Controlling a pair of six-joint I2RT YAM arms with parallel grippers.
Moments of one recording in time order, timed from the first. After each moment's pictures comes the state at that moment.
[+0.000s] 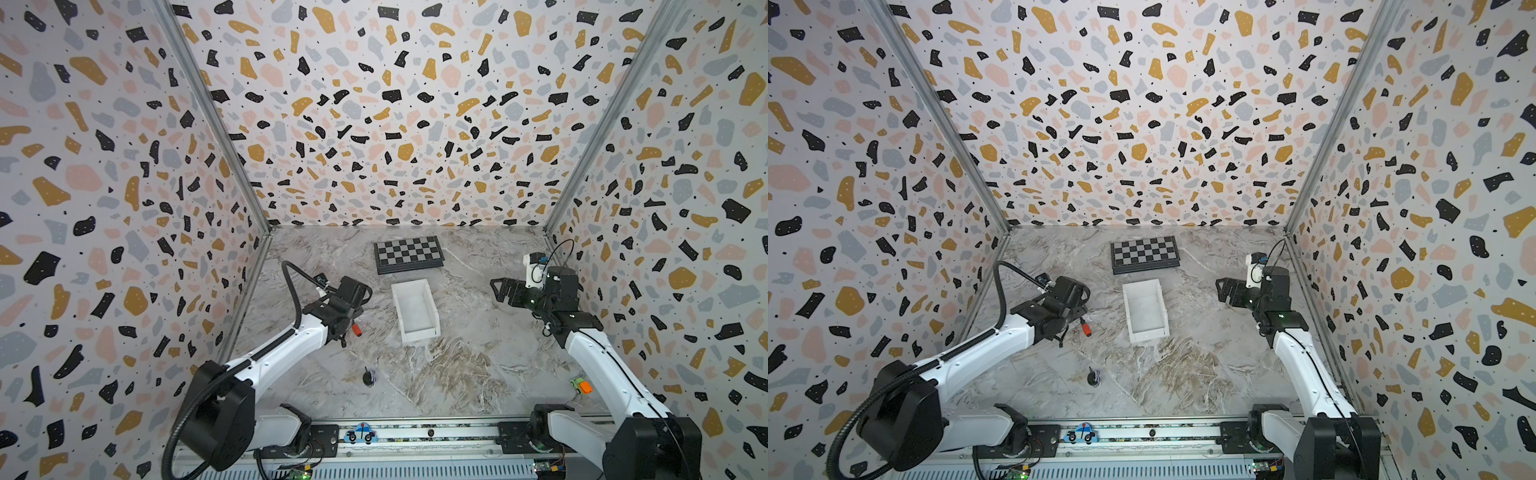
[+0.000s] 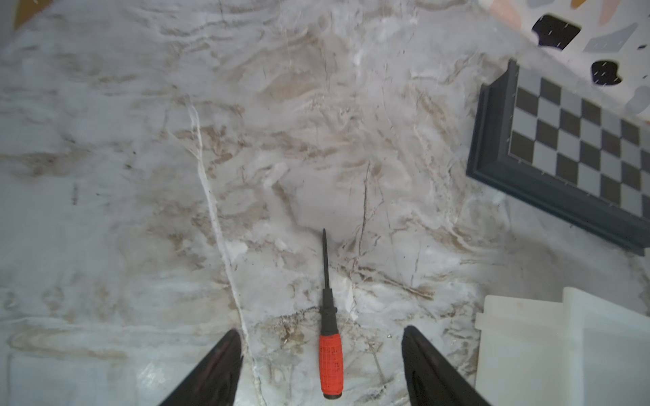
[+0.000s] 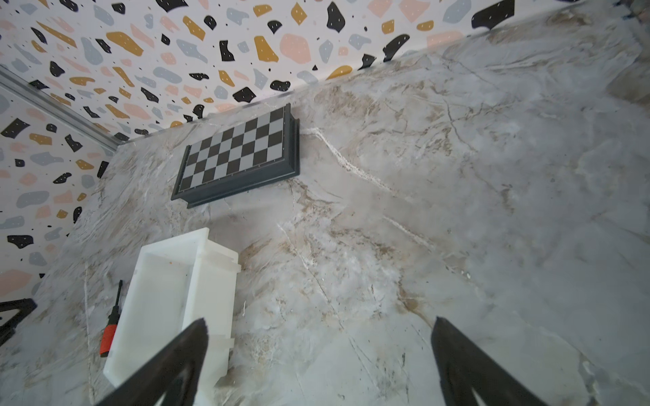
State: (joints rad) left arm -0.51 1.35 0.84 -0.53 -0.45 -0.95; right arm 0.02 1.08 0.75 -0.25 -0.35 0.24
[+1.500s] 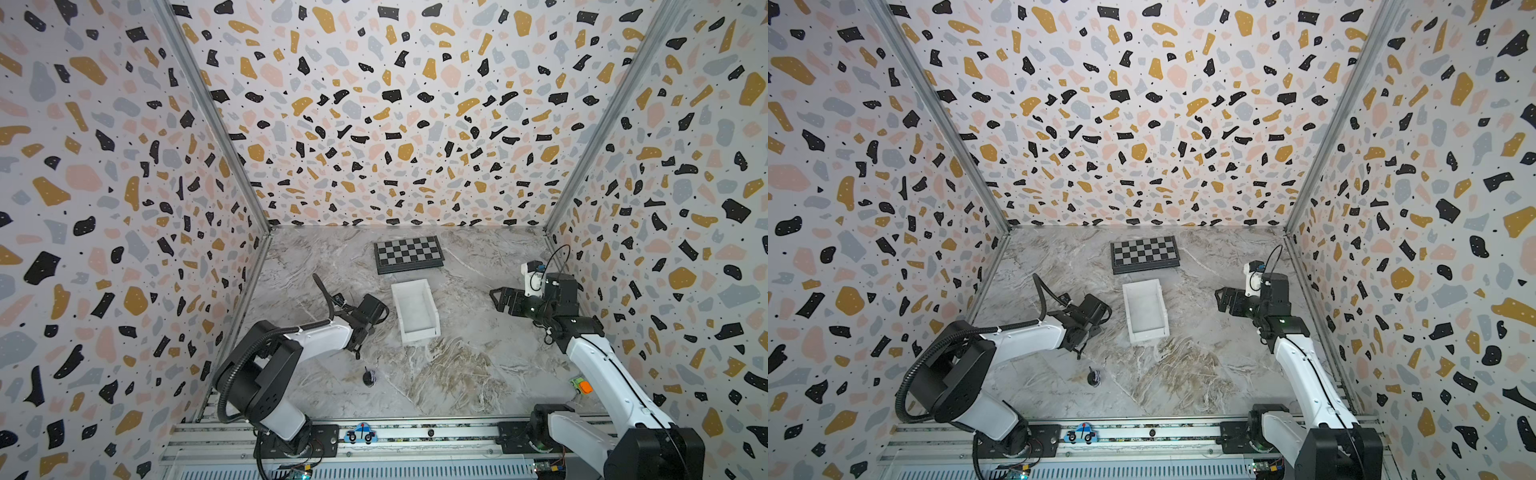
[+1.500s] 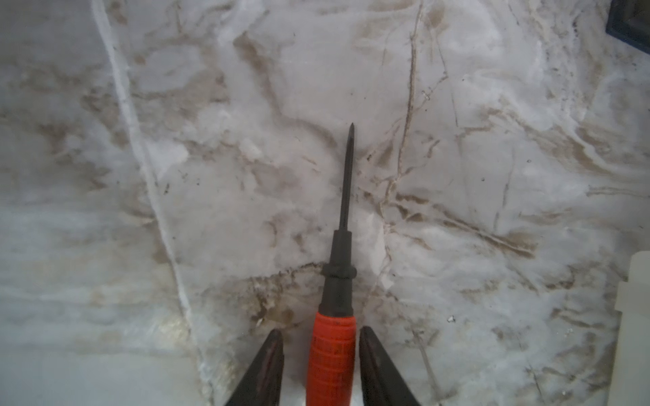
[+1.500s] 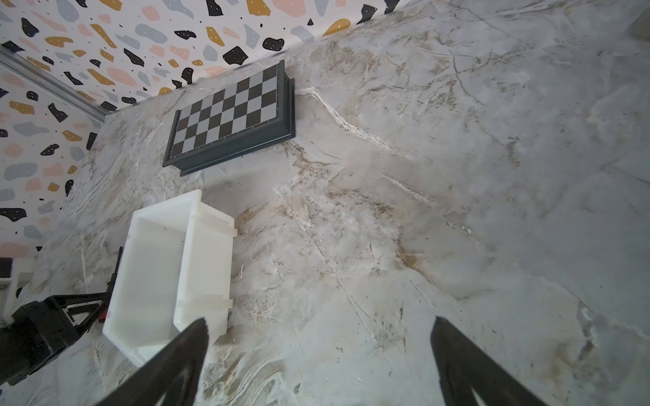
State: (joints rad) left arm -0.61 1.58 0.75 -0.38 -0.44 -1.09; right arm 0.03 1.03 0.72 -0.34 -0.35 0.22
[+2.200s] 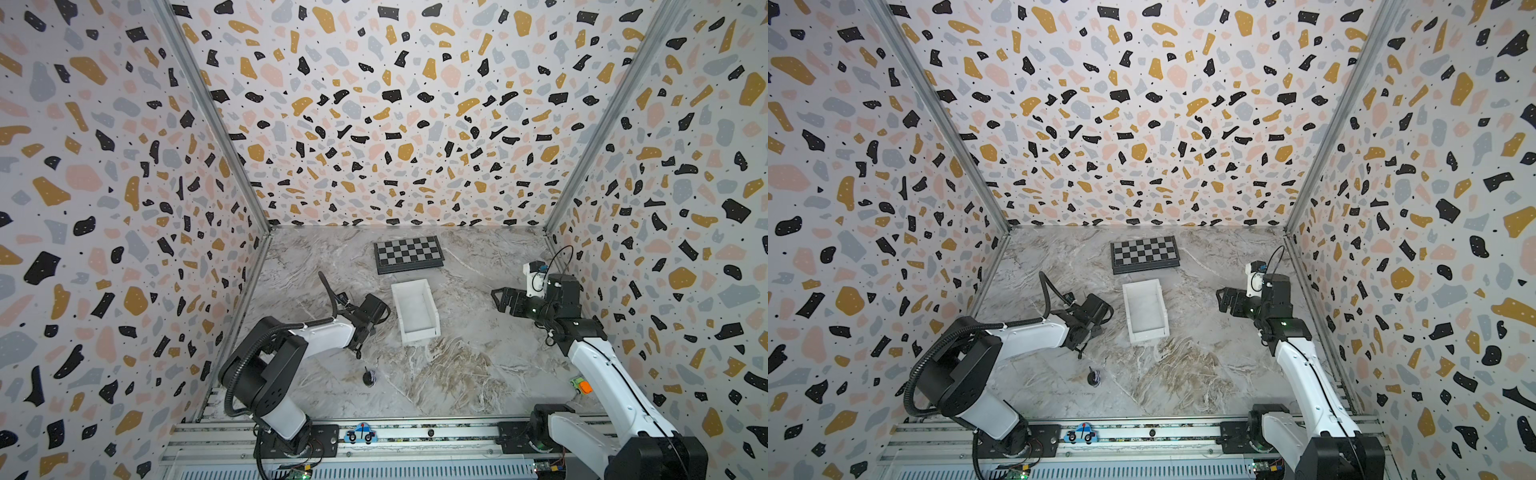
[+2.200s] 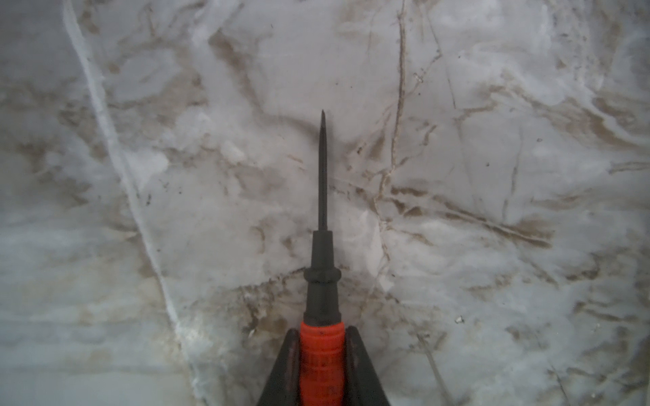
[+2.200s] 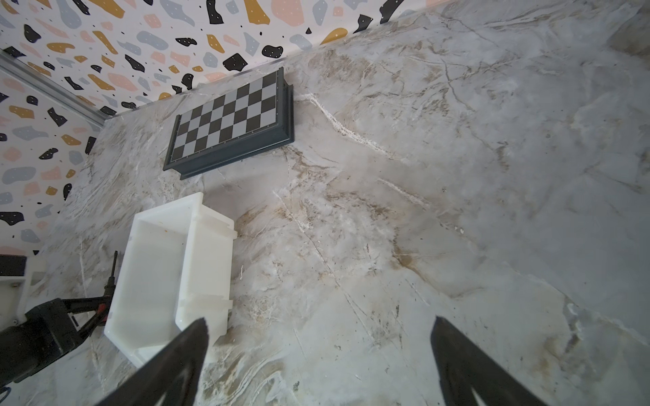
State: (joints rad) left arm -0.61 1.61 0.77 -0.37 -0.44 -1.02; right arm 0.03 1.00 0.72 -0.36 -0.33 0.22
